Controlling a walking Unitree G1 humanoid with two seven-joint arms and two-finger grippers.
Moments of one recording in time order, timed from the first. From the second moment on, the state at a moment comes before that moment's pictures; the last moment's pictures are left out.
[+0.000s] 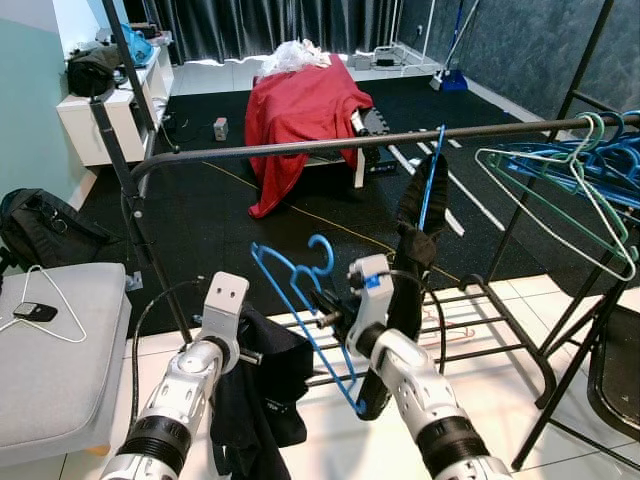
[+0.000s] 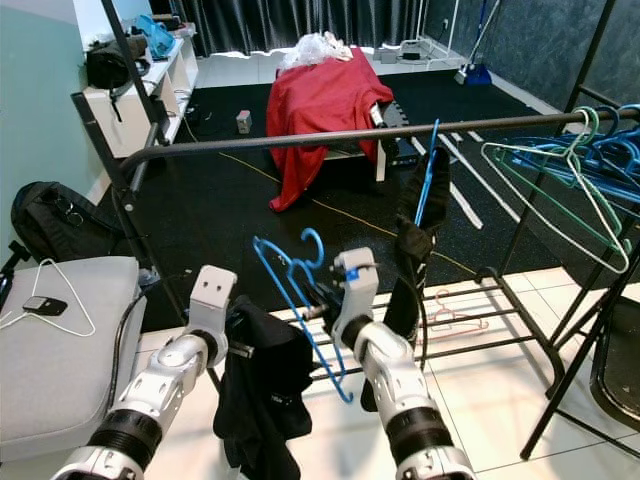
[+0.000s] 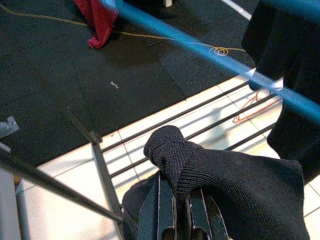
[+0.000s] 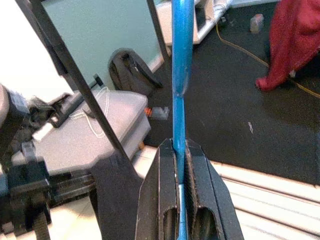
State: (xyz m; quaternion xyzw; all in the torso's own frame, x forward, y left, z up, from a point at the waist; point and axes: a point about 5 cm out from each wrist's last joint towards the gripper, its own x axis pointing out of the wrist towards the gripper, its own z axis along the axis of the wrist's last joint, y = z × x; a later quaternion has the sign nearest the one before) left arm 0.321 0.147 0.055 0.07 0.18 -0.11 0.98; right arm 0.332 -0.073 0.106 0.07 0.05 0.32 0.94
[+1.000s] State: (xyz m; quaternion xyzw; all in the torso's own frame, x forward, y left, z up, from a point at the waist) left arm 0.337 0.159 0.080 0.09 0.13 -0.10 0.98; right arm 0.311 -0.108 0.057 0.06 0.15 0.22 0.96
